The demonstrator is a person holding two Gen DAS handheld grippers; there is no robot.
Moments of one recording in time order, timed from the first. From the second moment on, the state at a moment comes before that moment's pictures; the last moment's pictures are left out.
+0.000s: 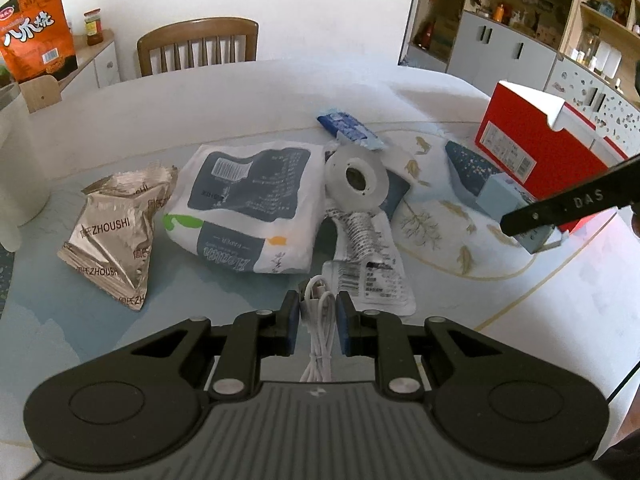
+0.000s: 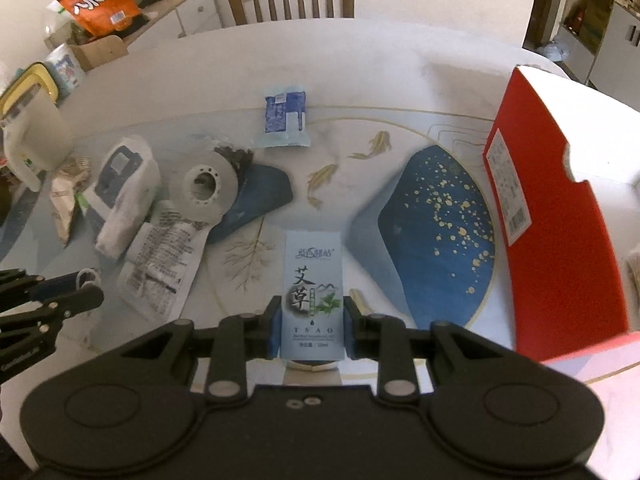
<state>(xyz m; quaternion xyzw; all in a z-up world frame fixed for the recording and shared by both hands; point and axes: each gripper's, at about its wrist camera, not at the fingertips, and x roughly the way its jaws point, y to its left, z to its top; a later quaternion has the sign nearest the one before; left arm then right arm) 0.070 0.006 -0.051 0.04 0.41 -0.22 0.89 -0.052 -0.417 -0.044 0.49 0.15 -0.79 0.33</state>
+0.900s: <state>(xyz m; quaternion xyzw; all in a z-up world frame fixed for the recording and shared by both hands) 0.059 -0.065 -0.007 0.03 0.38 -0.22 0.90 -0.071 -0.343 0.017 0.46 0.12 -0.81 0.33</state>
